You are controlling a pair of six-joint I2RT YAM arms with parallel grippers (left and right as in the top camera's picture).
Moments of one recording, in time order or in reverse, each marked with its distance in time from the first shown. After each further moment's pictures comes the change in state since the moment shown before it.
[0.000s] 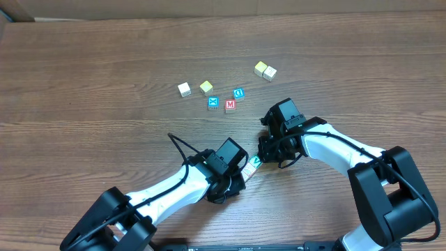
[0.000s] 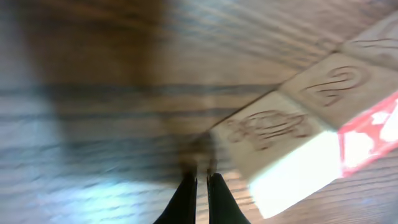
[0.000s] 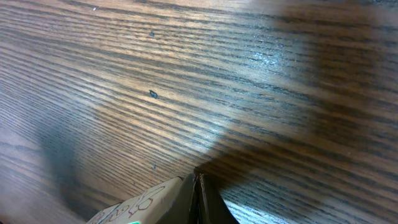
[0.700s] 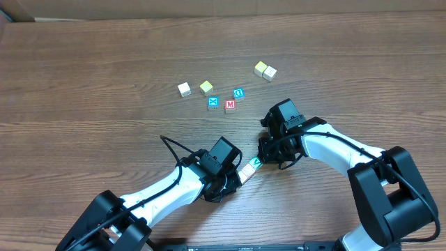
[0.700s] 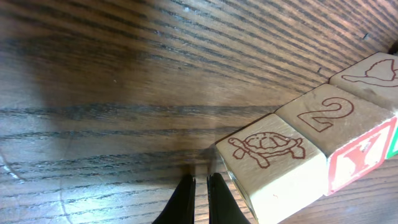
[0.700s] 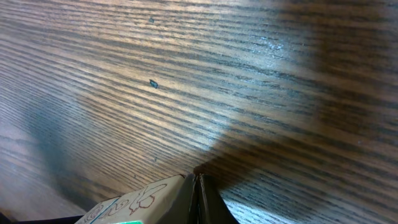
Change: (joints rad) left arm 0.037 -0.027 -0.037 0.063 0.004 -0.018; right arm 0.002 0.000 0.000 -0.018 -0.013 0.000
